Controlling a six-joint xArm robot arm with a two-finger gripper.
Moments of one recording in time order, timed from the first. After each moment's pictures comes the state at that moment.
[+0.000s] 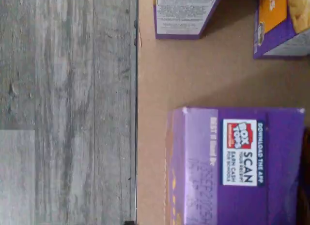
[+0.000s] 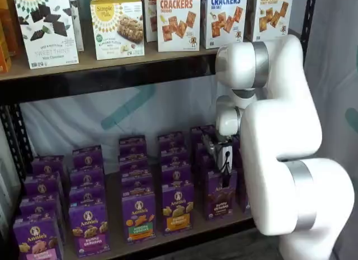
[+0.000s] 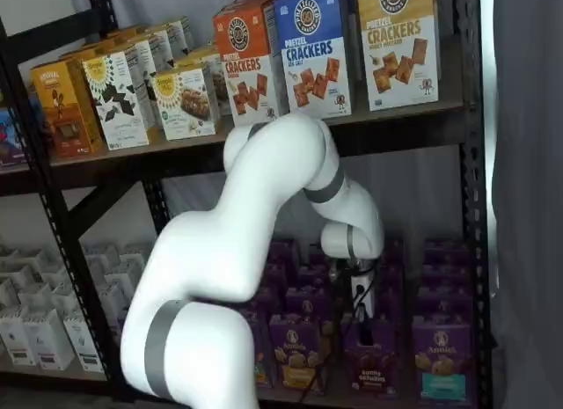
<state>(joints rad) -0.16 1.05 -1.58 -0.03 0.53 -1.70</state>
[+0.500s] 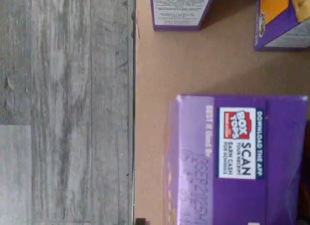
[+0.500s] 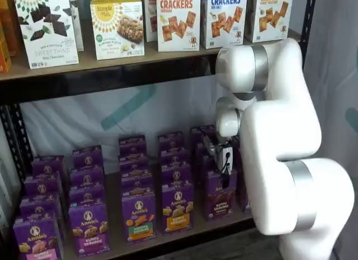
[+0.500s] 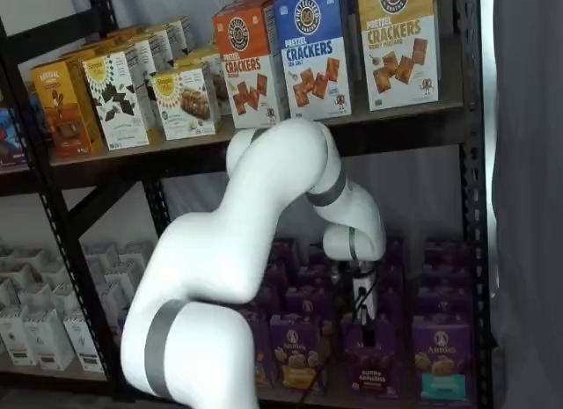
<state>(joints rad) -0.17 1.08 -1.61 -0.05 0.54 -1.69</state>
